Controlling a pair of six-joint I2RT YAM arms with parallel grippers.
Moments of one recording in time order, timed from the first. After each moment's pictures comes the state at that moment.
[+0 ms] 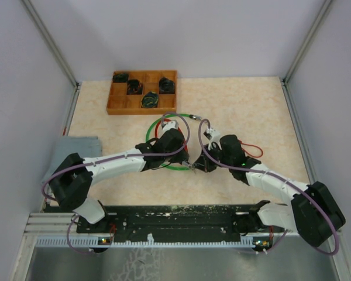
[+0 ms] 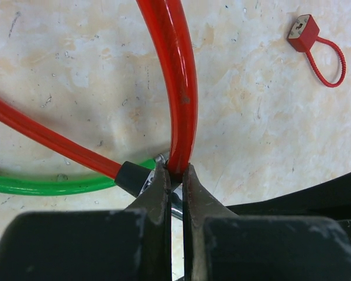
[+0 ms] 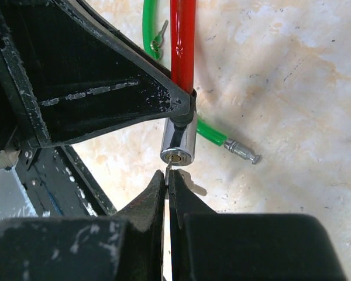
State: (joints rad) left arm -0.96 1.58 1.00 -0.15 -0.20 -0.93; right arm 0.57 1.15 0.49 0.09 -0.44 0.40
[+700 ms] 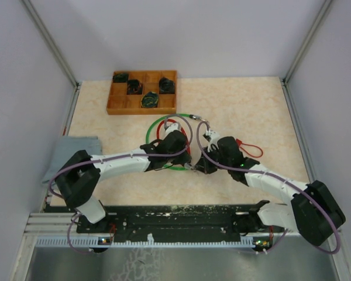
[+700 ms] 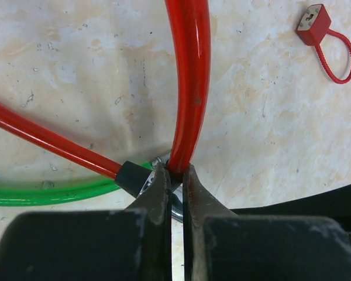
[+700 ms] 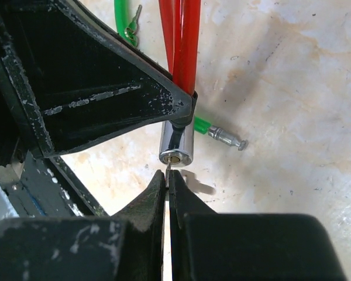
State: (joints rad) left arm -0.97 1.64 1.00 -0.10 -0.19 -0.95; right arm 0.60 1.15 0.49 0.05 -0.36 0.38
